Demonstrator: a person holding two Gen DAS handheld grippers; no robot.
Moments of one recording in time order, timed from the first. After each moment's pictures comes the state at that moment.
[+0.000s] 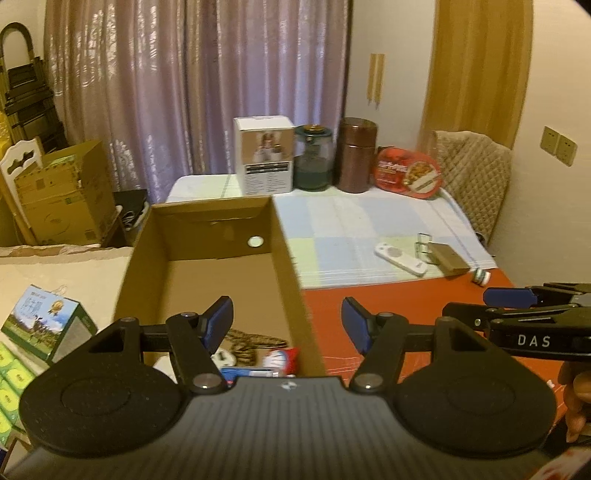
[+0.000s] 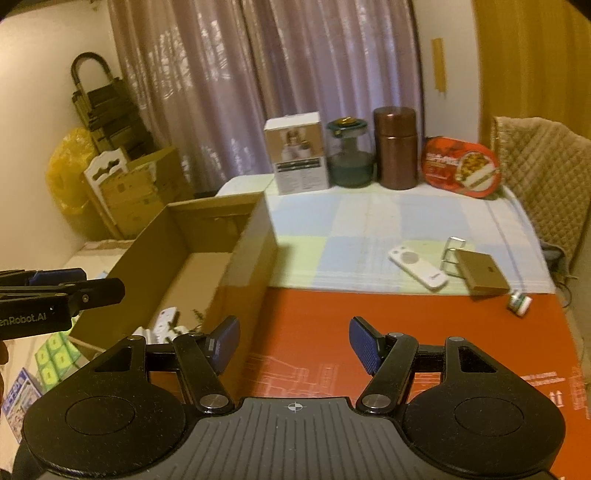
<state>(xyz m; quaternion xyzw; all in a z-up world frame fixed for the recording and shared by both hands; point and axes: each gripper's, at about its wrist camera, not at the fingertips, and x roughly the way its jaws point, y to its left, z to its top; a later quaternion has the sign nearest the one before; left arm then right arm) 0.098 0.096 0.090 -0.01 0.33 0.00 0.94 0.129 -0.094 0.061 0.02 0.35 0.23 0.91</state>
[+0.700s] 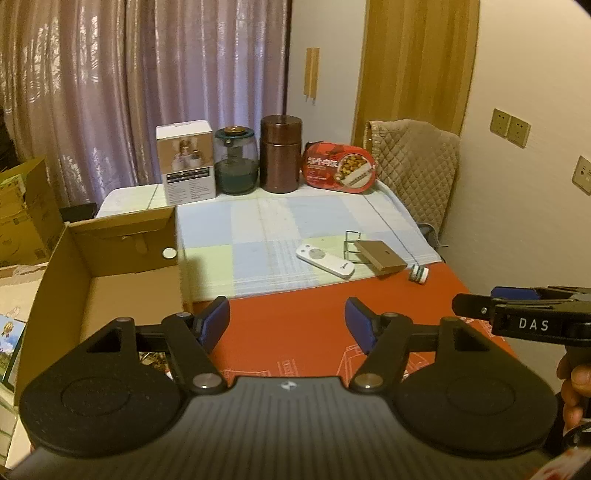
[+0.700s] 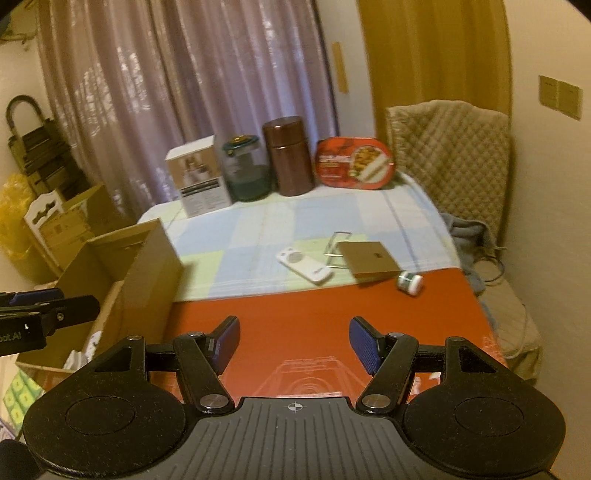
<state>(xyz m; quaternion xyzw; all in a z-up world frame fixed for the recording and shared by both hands) 0.118 0.003 0.083 0.00 0.33 -0.07 0.94 0.127 -0.213 0.066 0.06 0.34 0.13 0.93</state>
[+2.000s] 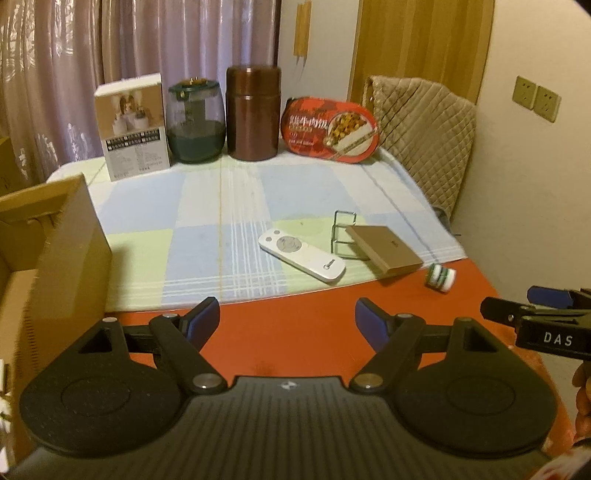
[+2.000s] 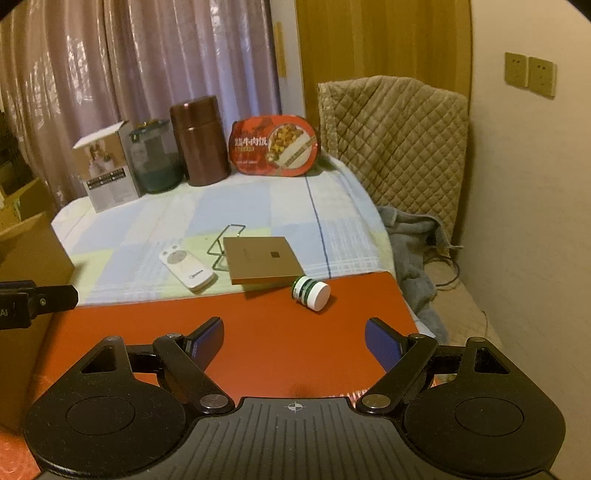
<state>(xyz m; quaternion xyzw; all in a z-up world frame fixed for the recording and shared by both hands) 0.257 -0.066 -0.032 0.00 0.36 -0.07 0.93 0.233 -0.292 -0.028 0.03 0.34 0.07 0.94</state>
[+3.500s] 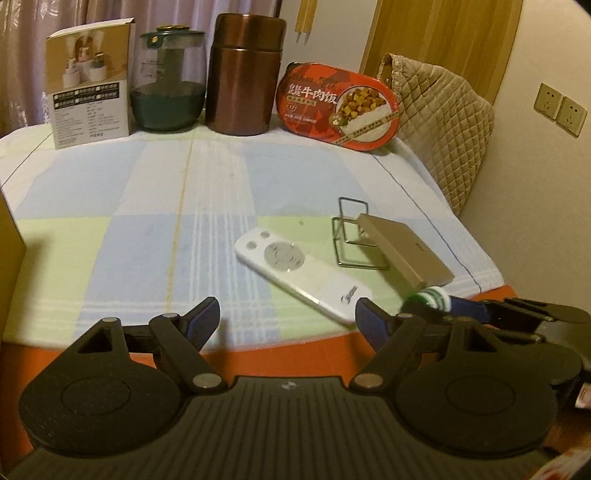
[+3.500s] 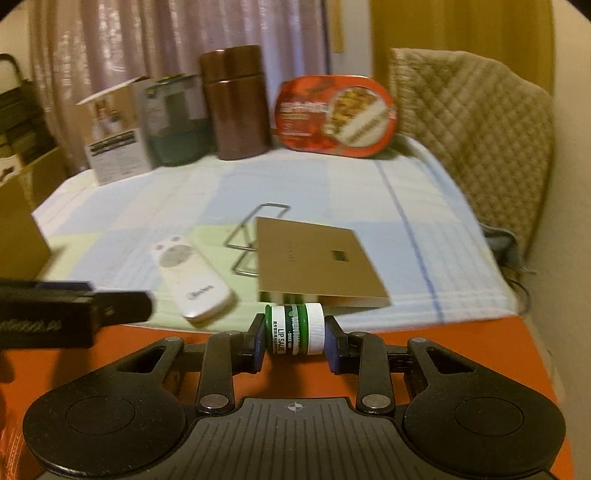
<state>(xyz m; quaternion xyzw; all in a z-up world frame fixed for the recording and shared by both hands) 0.364 -0.065 -0.109 -0.05 0.36 -0.09 0.92 0.350 -0.231 -0.117 -0.01 0.34 0.15 0.93</state>
